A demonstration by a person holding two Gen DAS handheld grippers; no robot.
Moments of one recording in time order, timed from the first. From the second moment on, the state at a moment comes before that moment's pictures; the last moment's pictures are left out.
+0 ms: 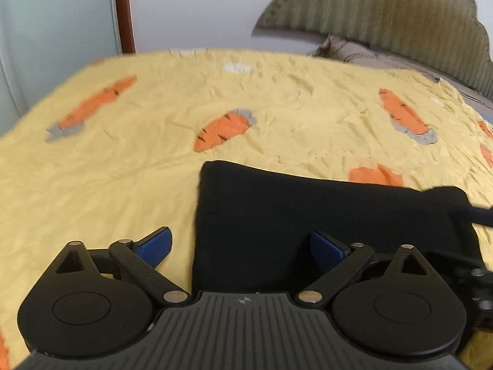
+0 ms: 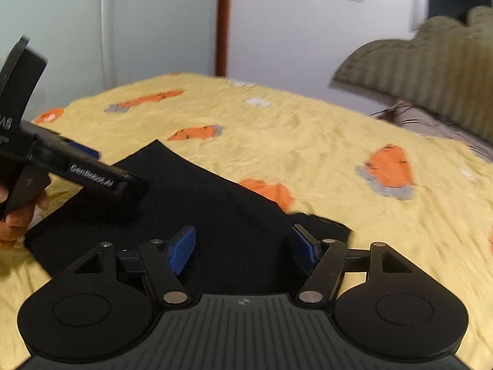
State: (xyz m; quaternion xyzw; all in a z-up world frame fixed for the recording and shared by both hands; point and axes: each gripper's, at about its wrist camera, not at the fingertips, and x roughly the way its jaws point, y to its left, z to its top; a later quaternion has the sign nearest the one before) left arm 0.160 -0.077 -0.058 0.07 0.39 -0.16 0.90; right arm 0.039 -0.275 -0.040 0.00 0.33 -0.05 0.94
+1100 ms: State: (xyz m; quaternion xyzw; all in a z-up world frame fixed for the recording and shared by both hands) left arm 0.039 -0.053 -0.071 0.08 0.31 -0.13 0.94; right arm -0.052 -0.253 -0.042 0.03 0.24 -0.17 0.96
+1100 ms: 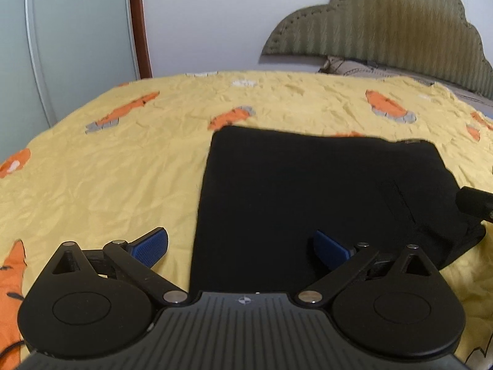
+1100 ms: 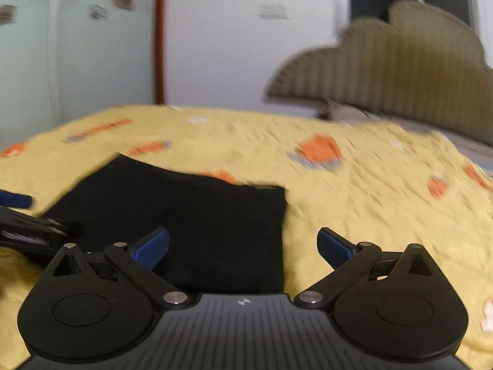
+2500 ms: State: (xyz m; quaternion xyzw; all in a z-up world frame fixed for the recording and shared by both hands) left arm -0.013 -0.015 -0.077 0.11 0.36 -0.19 0.91; right arm -0.075 -0.217 -0.062 0.09 0.31 -0.15 0.93
